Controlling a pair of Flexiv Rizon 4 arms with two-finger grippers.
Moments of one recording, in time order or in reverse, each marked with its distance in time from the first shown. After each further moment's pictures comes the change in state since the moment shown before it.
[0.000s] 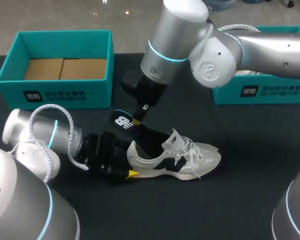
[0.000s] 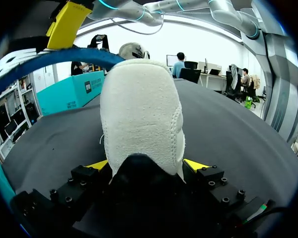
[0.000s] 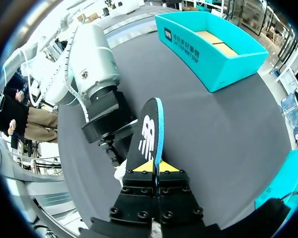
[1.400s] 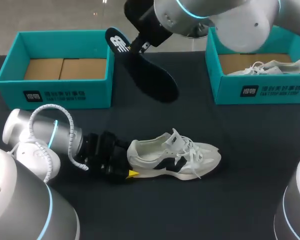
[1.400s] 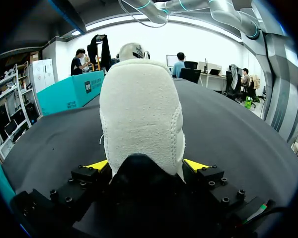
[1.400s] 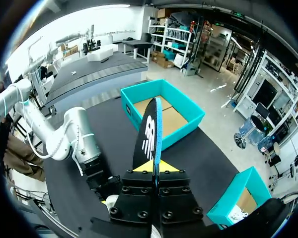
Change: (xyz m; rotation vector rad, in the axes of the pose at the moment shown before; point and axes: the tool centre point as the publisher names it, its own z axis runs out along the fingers) left arm 0.000 0.000 0.000 0.000 0.000 0.000; right arm -0.039 0.093 -0.192 -0.399 -0.356 0.049
